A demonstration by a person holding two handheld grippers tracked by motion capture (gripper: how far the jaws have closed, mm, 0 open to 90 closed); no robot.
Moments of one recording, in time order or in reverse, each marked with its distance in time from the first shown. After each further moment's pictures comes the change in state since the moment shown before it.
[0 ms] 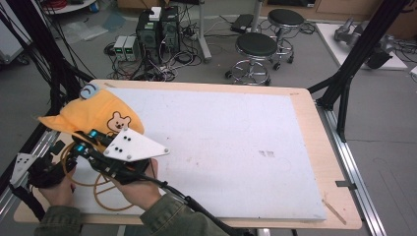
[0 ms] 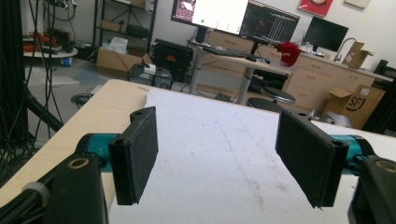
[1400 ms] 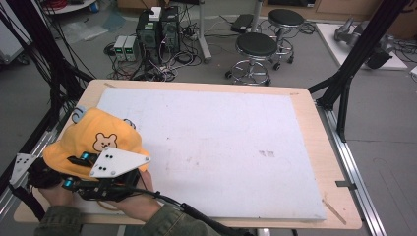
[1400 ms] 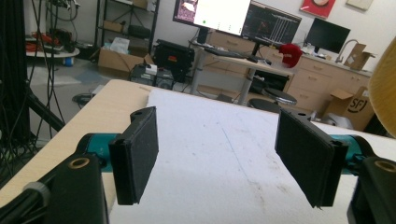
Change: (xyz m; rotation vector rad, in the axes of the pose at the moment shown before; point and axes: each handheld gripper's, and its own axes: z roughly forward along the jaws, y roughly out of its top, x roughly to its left) left arm 0.001 0.000 -0.001 -0.008 0.005 -0.004; right arm 0.016 -0.030 0.009 0.151 0.170 -0.004
